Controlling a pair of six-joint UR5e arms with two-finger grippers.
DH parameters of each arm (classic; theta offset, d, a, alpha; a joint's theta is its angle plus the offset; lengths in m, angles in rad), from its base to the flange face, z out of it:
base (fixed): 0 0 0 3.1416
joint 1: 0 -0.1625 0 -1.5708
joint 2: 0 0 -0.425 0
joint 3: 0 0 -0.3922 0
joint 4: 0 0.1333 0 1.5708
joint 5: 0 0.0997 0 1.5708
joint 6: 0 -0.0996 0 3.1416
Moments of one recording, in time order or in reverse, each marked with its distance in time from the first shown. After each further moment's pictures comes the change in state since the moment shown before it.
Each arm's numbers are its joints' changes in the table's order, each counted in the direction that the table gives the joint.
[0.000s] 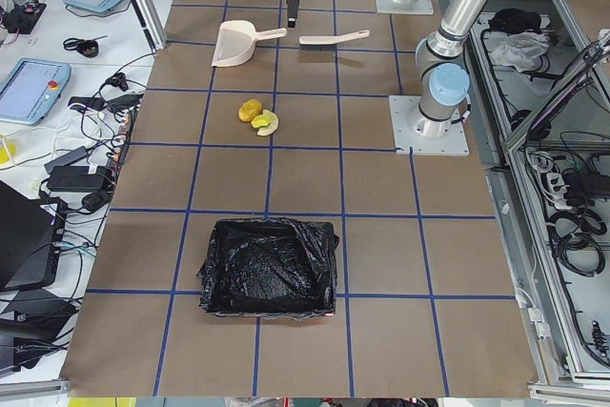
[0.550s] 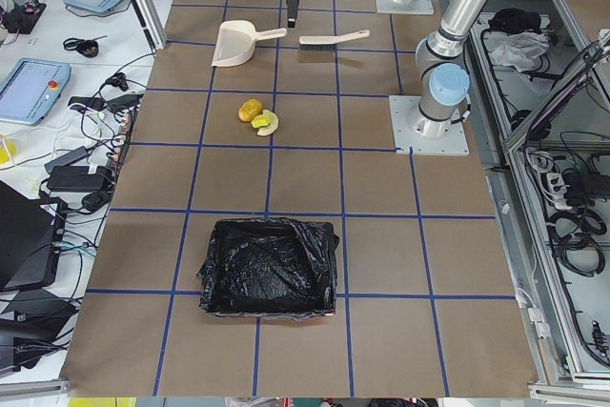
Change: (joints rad) left arm 0.000 -0.001 0.000 0.000 0.000 -0.001; right arm 0.000 0.000 0.000 0.000 0.000 0.000
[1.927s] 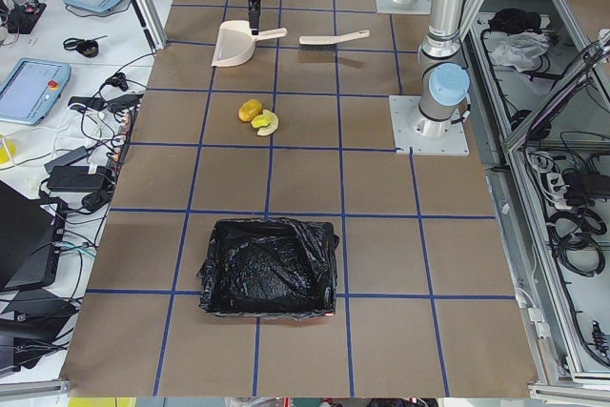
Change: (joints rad) left arm 0.092 -0.338 0.166 0.162 -0.080 0.092; right arm -0.123 -0.087 0.206 -0.002 0.003 -0.119
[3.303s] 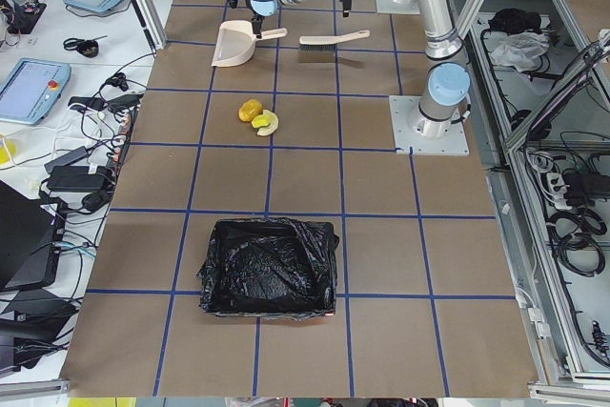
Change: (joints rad) left arm 0.212 -0.255 -0.025 0.207 -0.080 0.126; right arm -0.356 0.042 0.506 -0.431 0.009 -0.278
